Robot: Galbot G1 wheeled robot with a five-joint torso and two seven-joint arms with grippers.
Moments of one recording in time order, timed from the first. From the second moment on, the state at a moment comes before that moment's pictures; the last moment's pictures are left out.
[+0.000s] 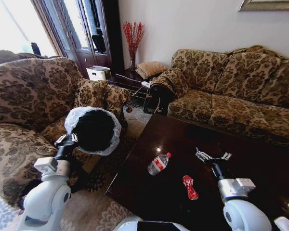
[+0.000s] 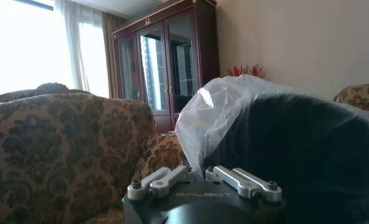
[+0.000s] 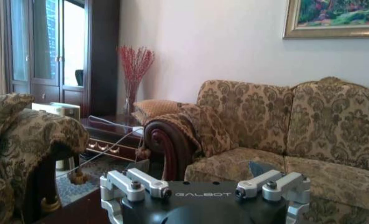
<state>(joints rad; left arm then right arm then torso) 1.56 -1.29 -0.89 -2.43 -0.35 0.31 -0.18 -1.71 1.33 0.78 2.34 0.27 -0.13 0.00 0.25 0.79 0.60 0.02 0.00</state>
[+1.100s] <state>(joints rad) 1.56 -1.29 -0.89 -2.43 -0.35 0.31 -0.18 -1.71 1.33 0.78 2.34 0.27 -0.13 0.00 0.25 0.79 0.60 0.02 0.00</state>
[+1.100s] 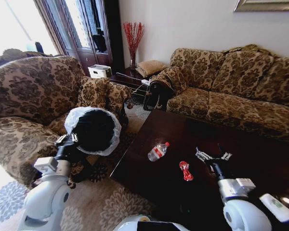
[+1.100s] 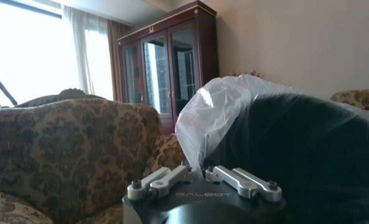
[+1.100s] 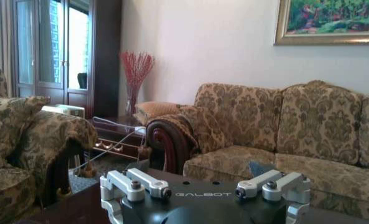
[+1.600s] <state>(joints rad) 1.56 -1.29 -0.89 -2.43 -0.35 0.31 -0.18 -1.71 1.33 0.78 2.34 0.27 -0.13 0.00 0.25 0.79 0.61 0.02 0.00</state>
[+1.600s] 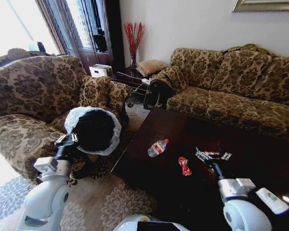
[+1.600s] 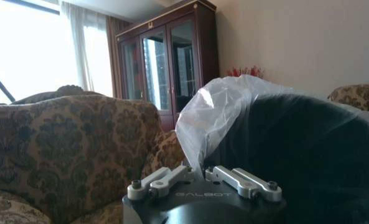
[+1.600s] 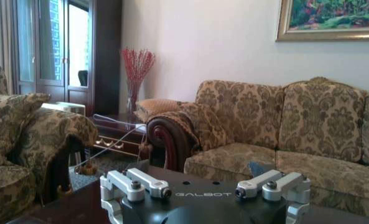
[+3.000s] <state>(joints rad) 1.53 -1.16 -0.88 -2.32 -0.48 0.21 -0.26 -1.45 1.15 0.51 2.21 0.46 -0.28 0.13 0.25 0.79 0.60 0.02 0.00</state>
